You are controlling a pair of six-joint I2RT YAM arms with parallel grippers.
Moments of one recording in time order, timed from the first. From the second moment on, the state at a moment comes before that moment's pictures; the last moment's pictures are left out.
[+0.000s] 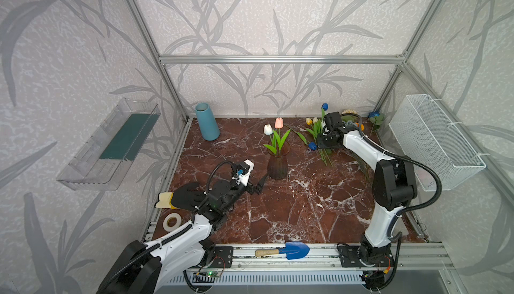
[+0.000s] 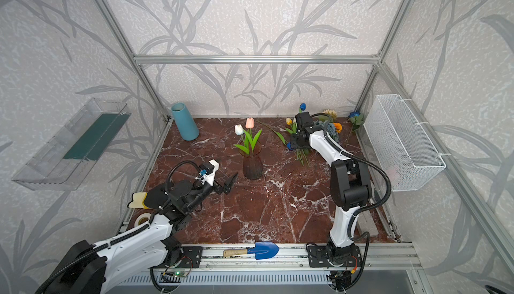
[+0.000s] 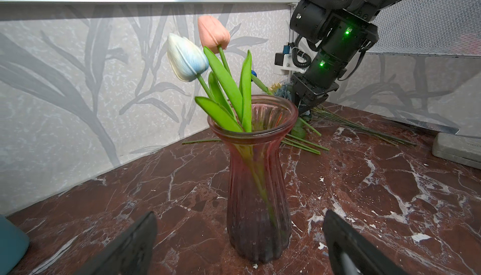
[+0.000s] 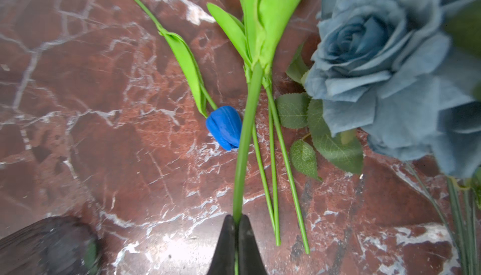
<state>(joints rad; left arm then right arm) -0.56 0.95 0.24 0.72 0.08 0.10 0.24 1.85 1.47 -0.63 -0.02 0.25</state>
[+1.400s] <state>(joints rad) -0.56 0.98 0.24 0.84 -0.01 0.09 0.63 1.55 0.89 0.76 -0.39 0.15</state>
